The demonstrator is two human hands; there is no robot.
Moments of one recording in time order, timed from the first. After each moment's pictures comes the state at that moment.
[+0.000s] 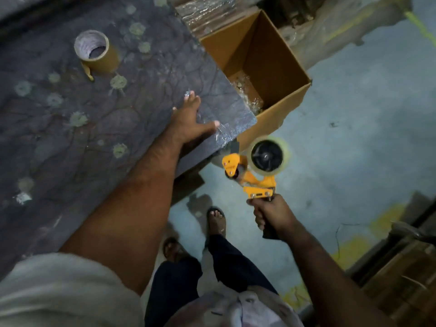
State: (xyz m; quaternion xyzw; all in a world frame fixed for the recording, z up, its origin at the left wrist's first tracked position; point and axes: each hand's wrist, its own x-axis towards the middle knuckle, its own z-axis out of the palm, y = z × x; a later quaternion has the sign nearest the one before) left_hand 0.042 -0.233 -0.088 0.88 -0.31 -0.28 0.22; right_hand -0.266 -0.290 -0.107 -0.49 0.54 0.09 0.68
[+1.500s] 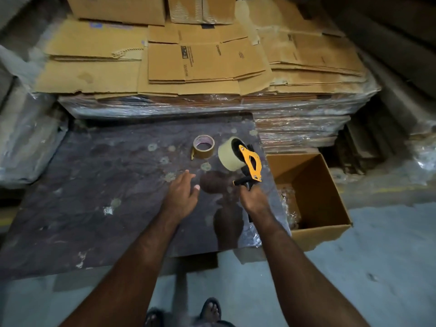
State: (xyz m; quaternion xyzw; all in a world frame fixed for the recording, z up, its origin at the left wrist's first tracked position) left_hand 0.053 -0.086 0.028 0.93 -0.10 -0.08 0.34; right_hand 0.021 -0.301 0.012 -0.83 0.32 0.06 0.46
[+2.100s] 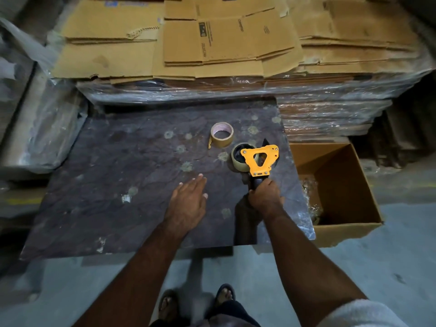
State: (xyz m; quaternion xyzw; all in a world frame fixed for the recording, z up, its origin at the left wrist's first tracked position) left_hand 0.034 -0.061 0.010 0.97 -0.15 -0.11 0.17; right_hand 0.047 -0.289 -0.041 -0.91 0.30 0.14 0.24
